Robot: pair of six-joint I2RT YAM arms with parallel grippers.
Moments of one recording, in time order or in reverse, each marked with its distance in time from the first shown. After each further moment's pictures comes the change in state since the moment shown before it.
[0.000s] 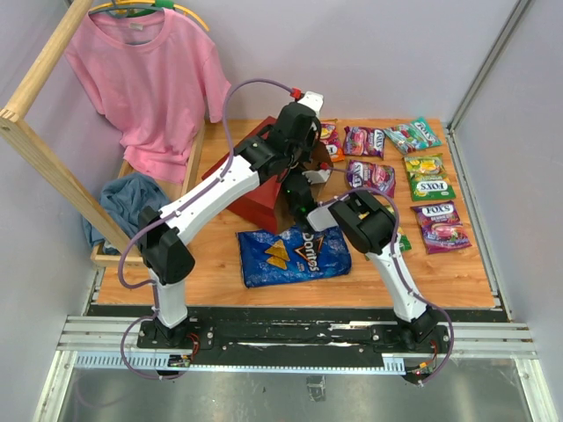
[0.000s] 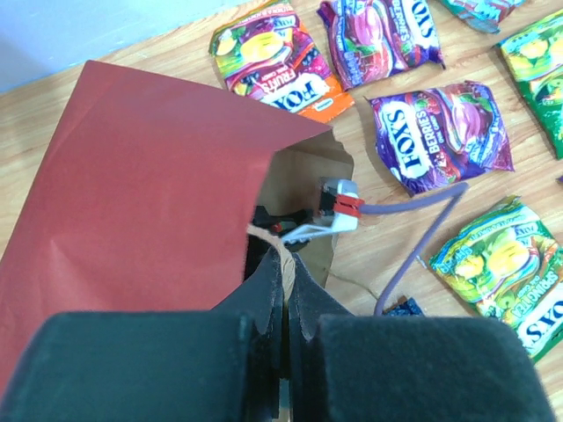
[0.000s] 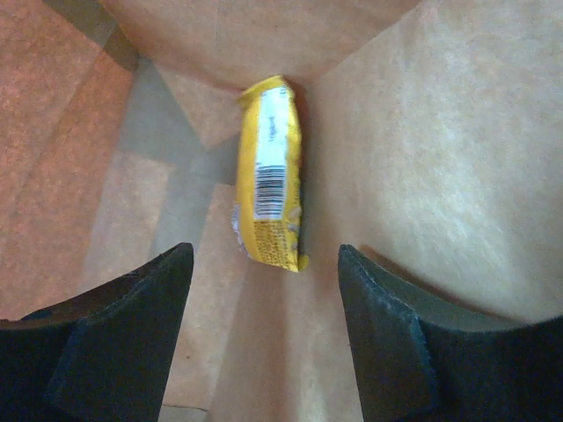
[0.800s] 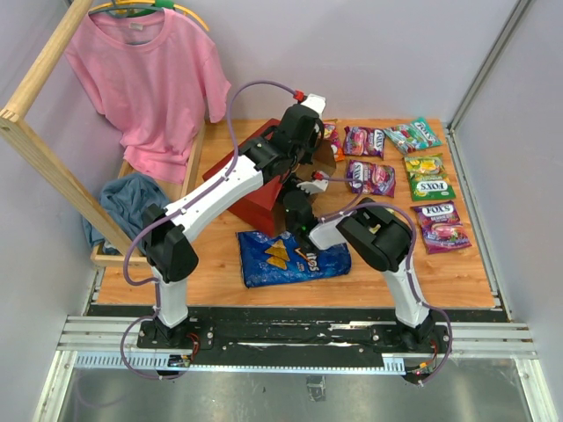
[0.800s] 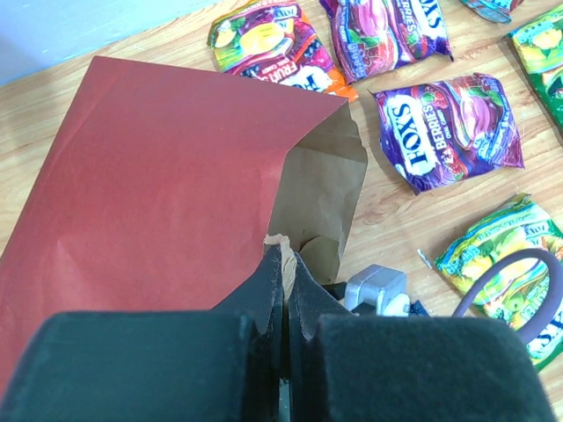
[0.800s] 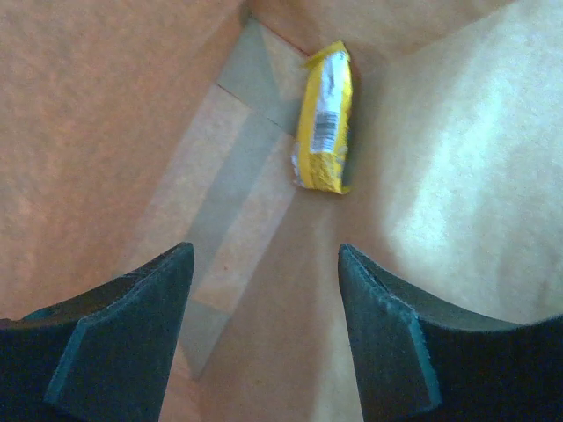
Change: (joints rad) left arm -0.003 0.018 0.004 0.000 -0.002 0.002; right arm 0.125 -0.235 -0.259 0.097 0.110 -0.246
